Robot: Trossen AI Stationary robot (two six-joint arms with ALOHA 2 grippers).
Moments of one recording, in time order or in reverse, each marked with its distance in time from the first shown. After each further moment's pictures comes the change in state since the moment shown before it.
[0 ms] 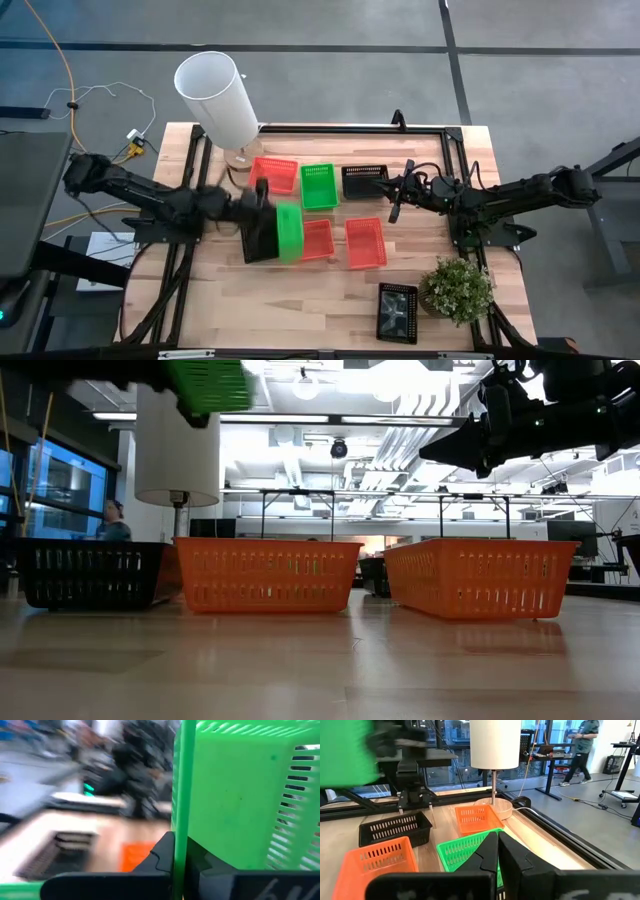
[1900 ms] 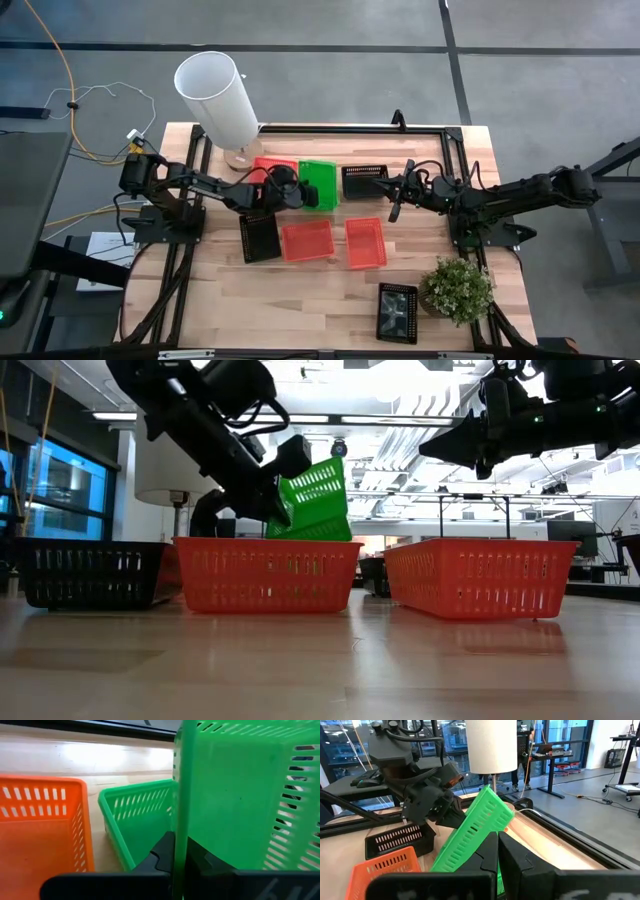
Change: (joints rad) left arm 0.165 0.597 0.364 -0.478 -0.561 -0.879; right arm 0.000 0.000 0.000 0.023 0.005 0.069
